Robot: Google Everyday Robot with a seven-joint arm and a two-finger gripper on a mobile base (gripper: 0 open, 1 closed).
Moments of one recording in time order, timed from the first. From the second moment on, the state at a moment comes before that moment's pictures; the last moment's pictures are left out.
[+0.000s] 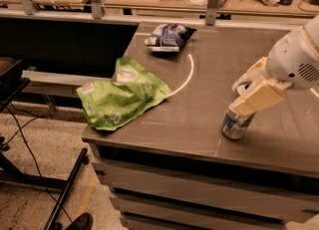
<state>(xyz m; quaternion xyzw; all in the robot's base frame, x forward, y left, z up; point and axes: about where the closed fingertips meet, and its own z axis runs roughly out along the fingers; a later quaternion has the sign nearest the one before) 0.444 -0.167 0.928 -0.55 0.79 0.16 0.23</state>
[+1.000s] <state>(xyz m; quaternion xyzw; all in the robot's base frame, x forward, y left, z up) 0.499 -0.070 0.953 -0.62 0.72 0.19 0.26</state>
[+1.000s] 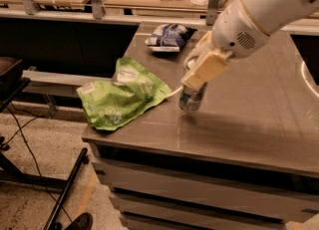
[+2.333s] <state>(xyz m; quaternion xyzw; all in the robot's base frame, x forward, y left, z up) 0.507 -0.008 0.933 -0.65 0.70 0.19 0.23</state>
